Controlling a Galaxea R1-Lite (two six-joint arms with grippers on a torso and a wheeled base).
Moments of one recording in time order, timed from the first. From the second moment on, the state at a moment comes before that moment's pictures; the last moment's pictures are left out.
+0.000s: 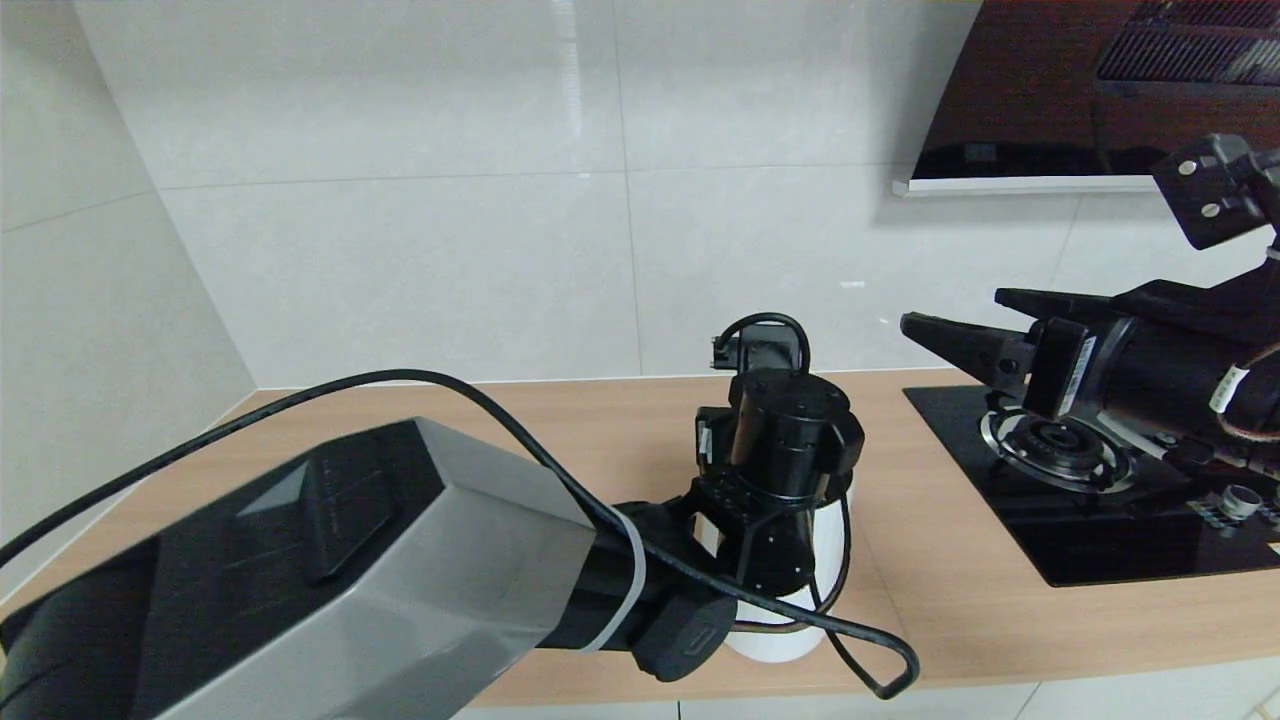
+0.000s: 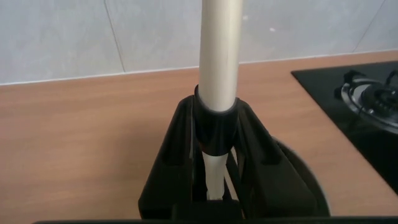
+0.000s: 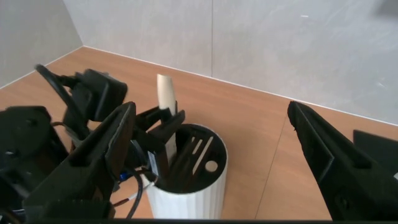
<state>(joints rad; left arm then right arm) -0.92 2.28 -1.39 -0.77 0.78 -0.16 0.52 1.37 -0.80 -0.56 -0.02 0.03</state>
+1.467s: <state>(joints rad) -0.94 2.09 -1.19 -0.94 0.62 -0.16 0.52 1.37 -0.80 -0.56 -0.02 0.03</state>
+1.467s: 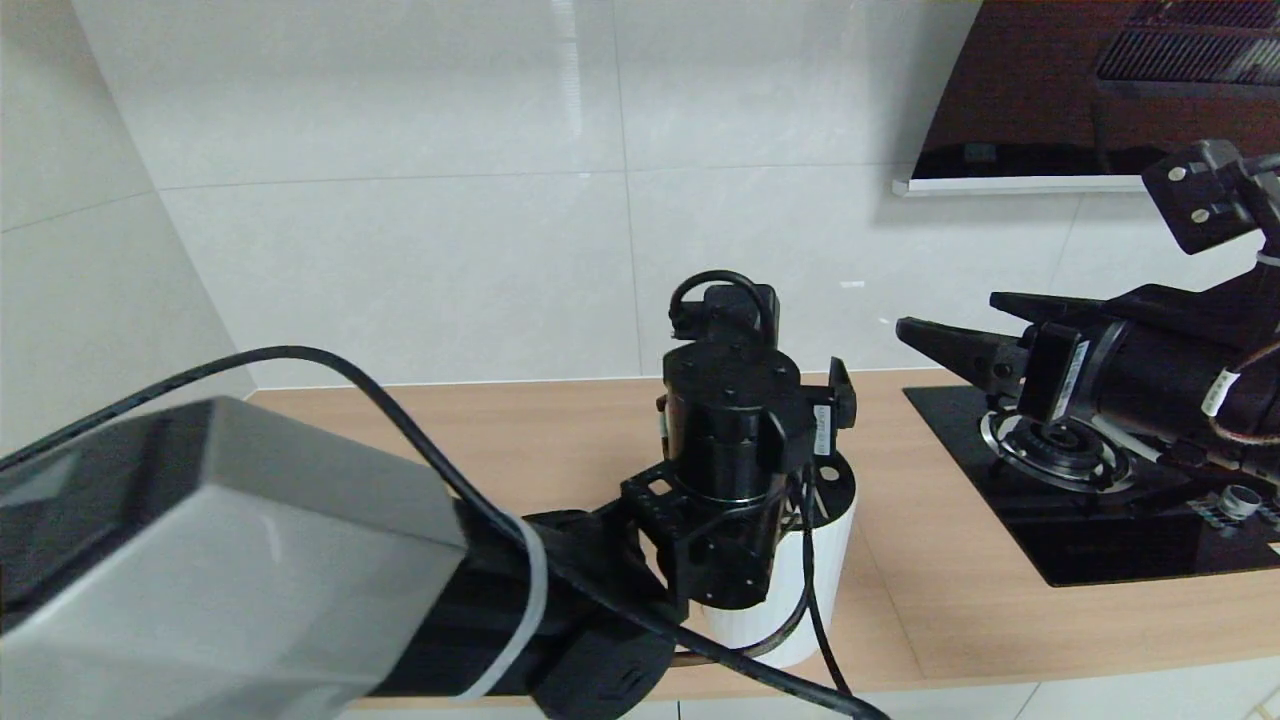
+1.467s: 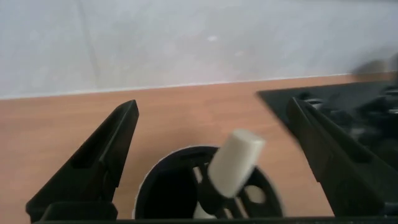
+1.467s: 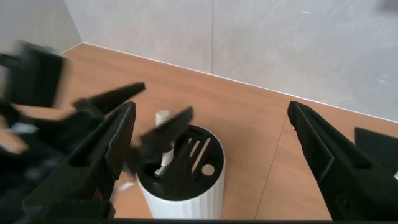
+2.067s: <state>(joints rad) -0.75 1.51 -0.88 -0.79 0.43 -0.14 0.38 1.17 -0.62 -0.56 -0.02 0.02</state>
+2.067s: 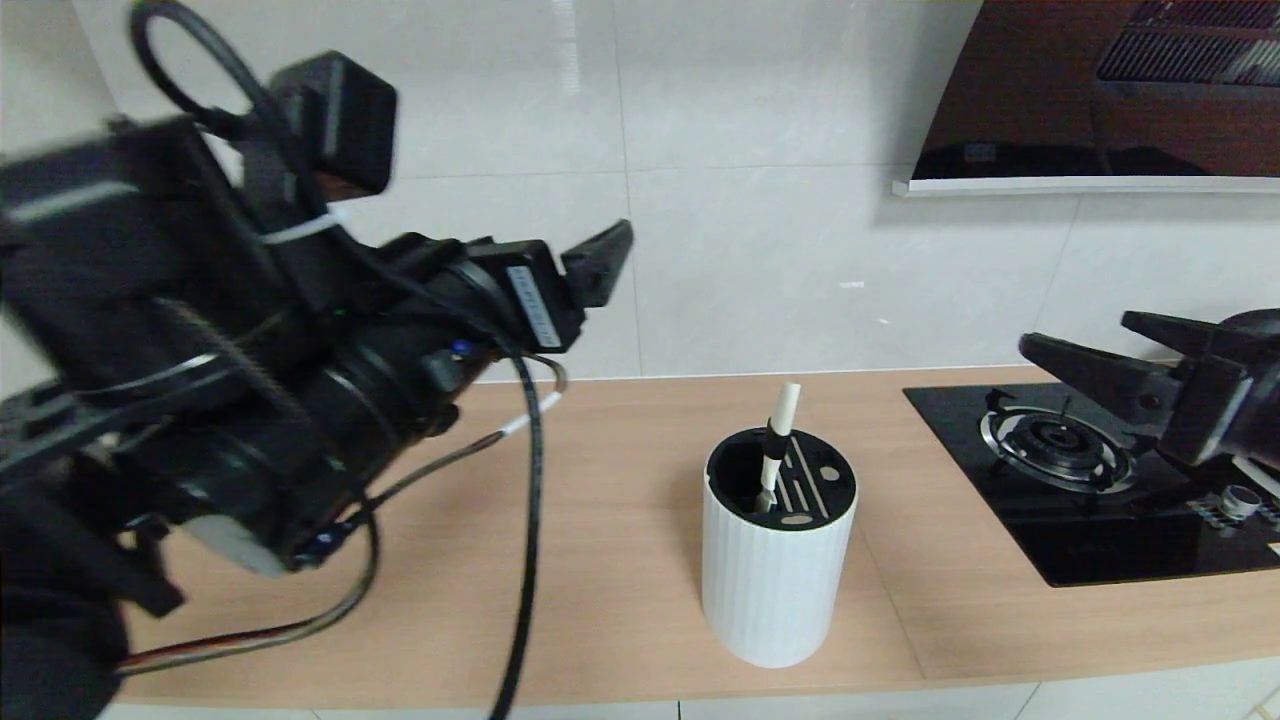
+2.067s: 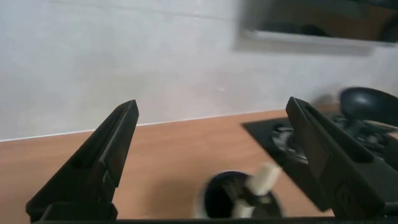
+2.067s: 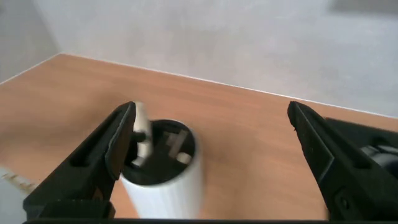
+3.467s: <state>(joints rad) -0.16 0.13 -0.36 -0.05 0.34 0.03 0.01 0.03 -0.35 0.09 -0.02 -0.05</state>
